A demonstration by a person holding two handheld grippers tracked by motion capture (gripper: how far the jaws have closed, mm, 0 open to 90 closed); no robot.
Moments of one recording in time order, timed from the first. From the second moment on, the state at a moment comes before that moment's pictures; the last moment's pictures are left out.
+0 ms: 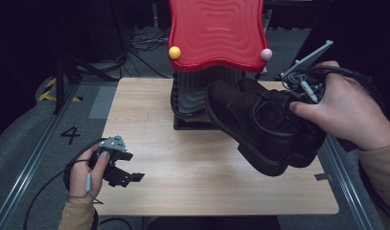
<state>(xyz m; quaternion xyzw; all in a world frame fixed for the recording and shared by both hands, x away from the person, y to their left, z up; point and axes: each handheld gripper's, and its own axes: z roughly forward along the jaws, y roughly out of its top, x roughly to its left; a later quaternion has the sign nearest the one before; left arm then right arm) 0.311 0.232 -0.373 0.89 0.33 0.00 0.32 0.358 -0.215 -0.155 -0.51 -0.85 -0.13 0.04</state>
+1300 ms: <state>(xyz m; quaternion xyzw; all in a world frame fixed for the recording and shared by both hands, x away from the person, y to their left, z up) 0.308 0.247 -0.370 0.88 0.33 0.00 0.34 0.372 -0.183 -0.039 -0.52 -0.84 -0.16 0.01</state>
